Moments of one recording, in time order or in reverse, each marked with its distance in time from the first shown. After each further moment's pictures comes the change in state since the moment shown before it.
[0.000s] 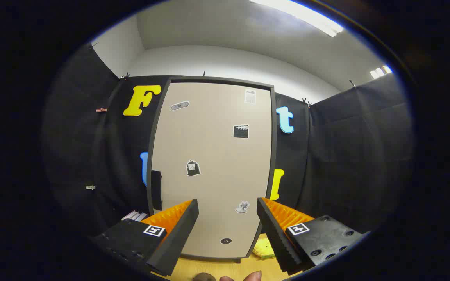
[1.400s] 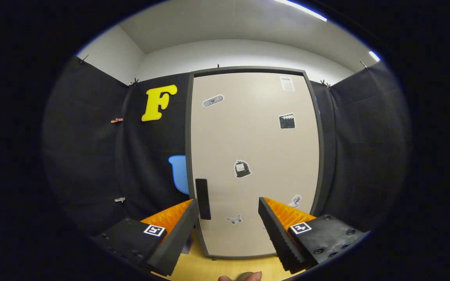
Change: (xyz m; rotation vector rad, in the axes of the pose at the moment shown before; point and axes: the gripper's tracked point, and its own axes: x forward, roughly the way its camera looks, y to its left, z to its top) arm 0.037 0.118 0.016 0.131 0.061 0.157
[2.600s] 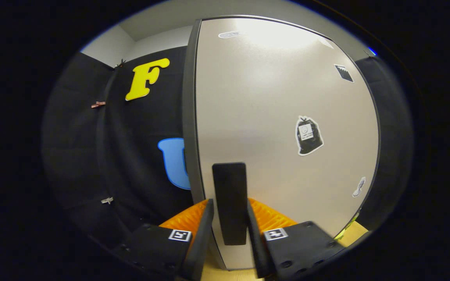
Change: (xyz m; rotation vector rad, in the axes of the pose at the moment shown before) arm 0.164 0.040 -0.089 0.039 0.089 -0.103
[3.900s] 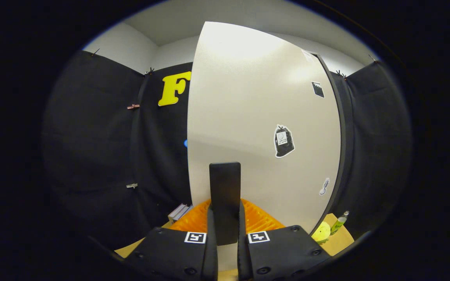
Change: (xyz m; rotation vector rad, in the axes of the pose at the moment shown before) arm -0.160 -0.051 0.004 -0.047 -0.017 0.236
